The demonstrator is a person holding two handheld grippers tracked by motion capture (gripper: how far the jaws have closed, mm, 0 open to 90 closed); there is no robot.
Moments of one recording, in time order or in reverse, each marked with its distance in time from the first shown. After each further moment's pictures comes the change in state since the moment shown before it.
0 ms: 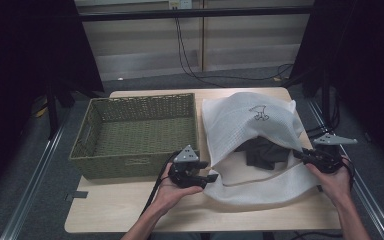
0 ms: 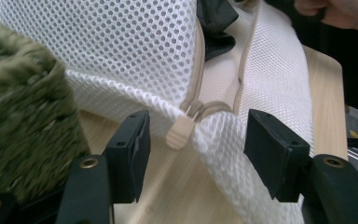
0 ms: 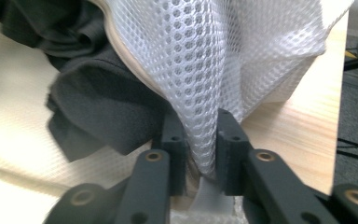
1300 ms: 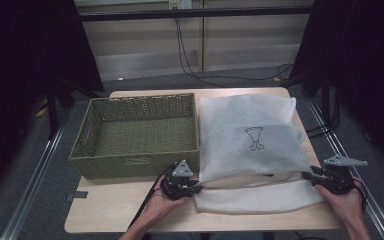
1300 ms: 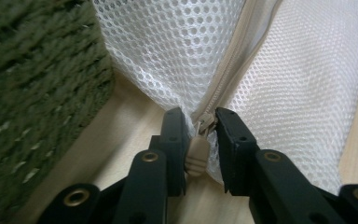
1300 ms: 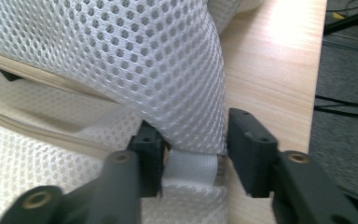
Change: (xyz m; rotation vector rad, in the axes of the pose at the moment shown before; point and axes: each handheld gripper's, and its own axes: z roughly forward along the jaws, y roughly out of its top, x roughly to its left) left arm 0.005 -0.046 -0.008 0.202 0.054 0.052; right arm -0.005 -0.061 -0.017 0.079 -0.049 0.050
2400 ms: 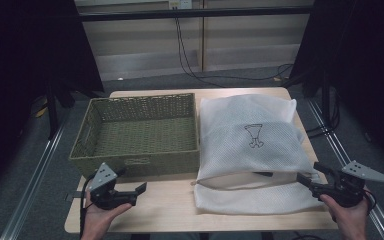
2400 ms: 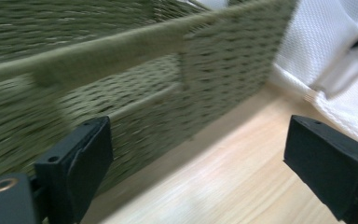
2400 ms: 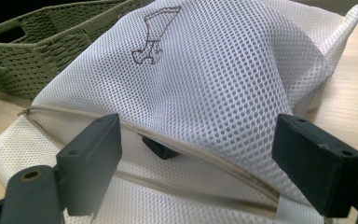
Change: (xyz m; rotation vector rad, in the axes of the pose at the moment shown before) left arm 0.026 -0.085 -0.154 -0.343 0.368 -0.214; right arm 0.047 0.013 -0.060 -0.343 0.184 0.083
